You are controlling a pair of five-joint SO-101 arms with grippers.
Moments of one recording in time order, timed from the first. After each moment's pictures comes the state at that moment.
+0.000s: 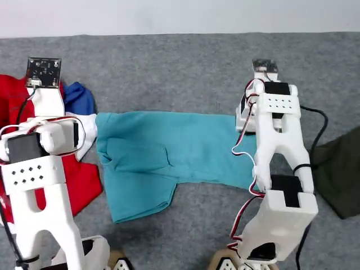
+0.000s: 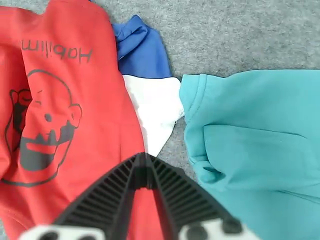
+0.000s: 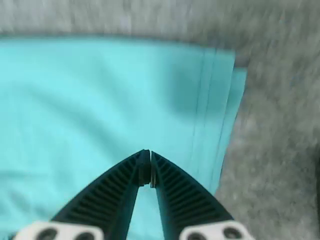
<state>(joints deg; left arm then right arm) -17.3 -30.1 21.2 78.7 -5.1 1.1 17.2 -5.6 74.9 -0.4</state>
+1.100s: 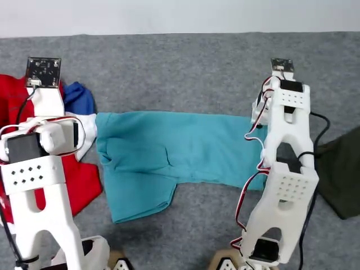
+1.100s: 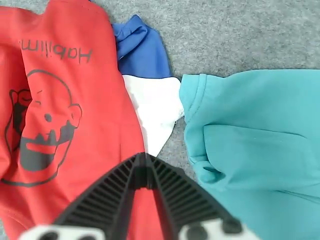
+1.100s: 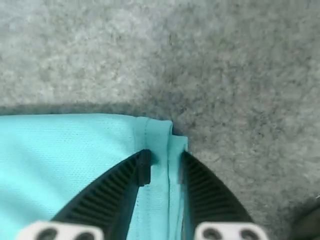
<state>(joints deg) -17.3 -30.1 21.2 78.7 -5.1 8.3 39.3 -25.1 73.1 2.6</state>
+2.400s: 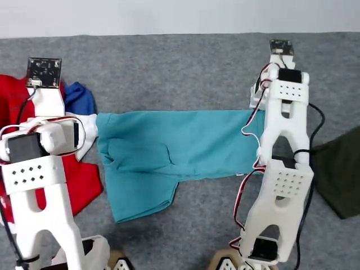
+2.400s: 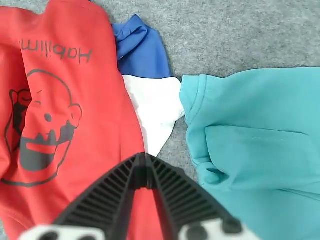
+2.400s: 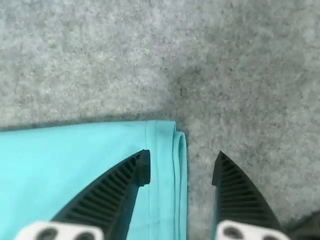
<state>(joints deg) -17.3 -30.1 21.2 78.7 -5.1 6.2 42.4 -42.0 79.6 2.6</state>
